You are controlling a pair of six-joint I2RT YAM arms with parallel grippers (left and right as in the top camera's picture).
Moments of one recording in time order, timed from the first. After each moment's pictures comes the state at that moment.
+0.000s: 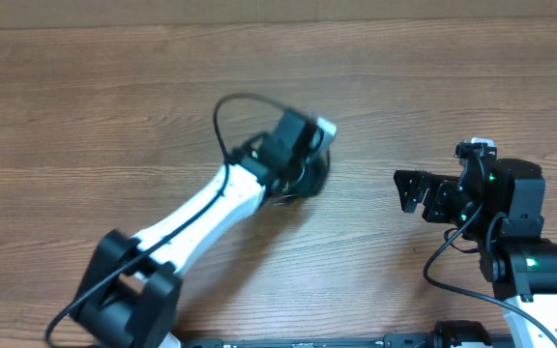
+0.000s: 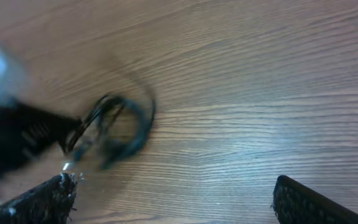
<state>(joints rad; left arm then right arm) -0.63 1.72 1.26 -0.48 0.12 -0.03 -0.01 0.88 0.81 -0.70 -0.30 0.23</state>
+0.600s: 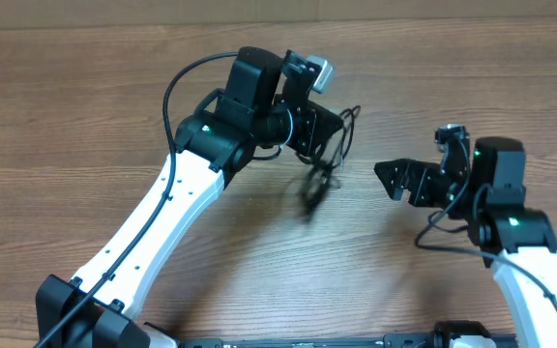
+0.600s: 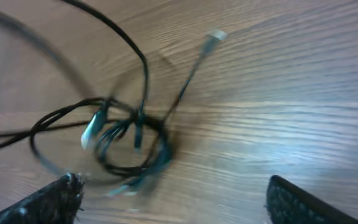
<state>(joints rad) -0.51 1.61 1.45 -0.49 0.63 -0.26 -0.01 1.10 0.81 -0.55 -0.51 0.25</state>
